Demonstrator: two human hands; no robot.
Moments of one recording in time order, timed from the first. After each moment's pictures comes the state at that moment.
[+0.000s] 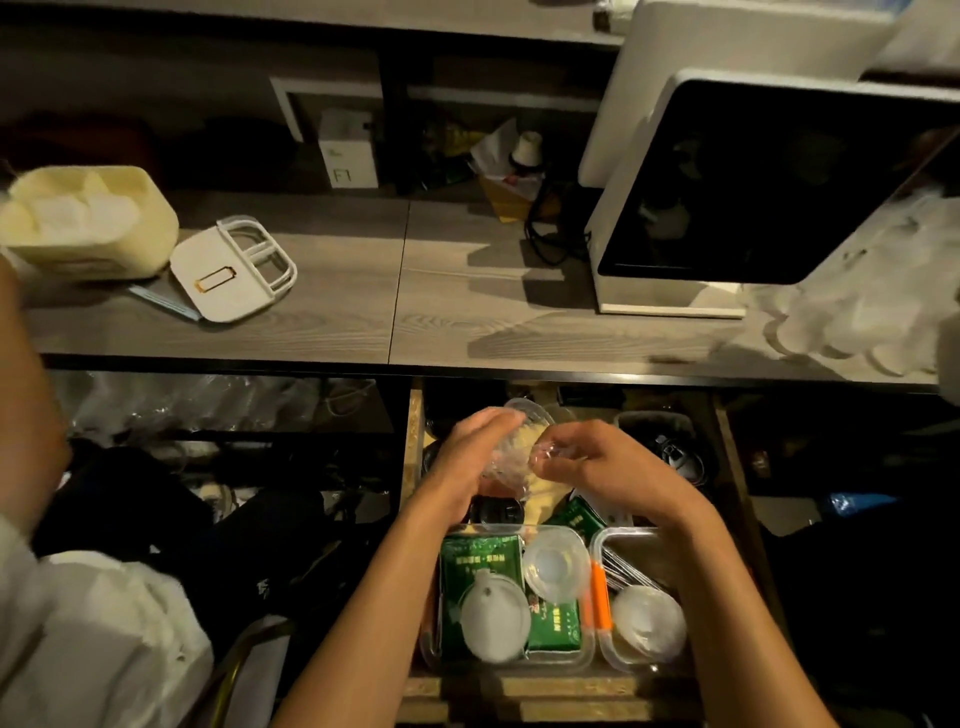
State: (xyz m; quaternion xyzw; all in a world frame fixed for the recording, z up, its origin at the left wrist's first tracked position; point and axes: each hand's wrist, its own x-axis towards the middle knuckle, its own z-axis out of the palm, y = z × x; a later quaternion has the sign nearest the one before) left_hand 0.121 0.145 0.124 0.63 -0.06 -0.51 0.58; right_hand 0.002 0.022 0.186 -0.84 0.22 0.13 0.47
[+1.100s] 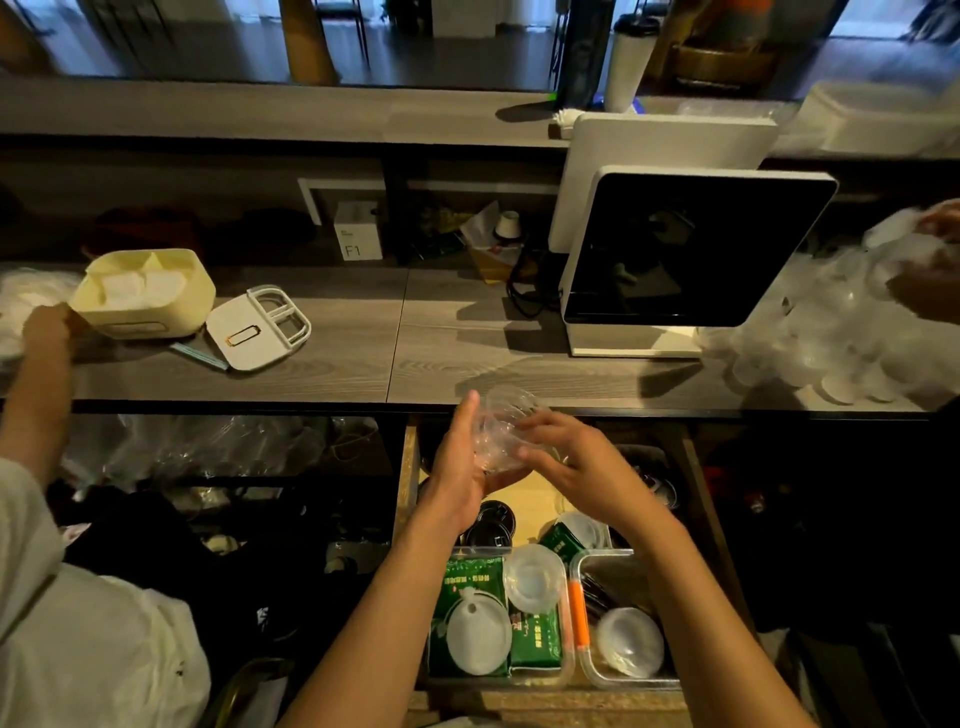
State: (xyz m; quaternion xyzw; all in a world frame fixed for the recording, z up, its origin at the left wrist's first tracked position) left_hand 0.073 0.146 0.186 0.55 0.01 -0.46 0.70; right_hand -0.035 0.030 0.206 -0.91 0.14 -0.07 0.38
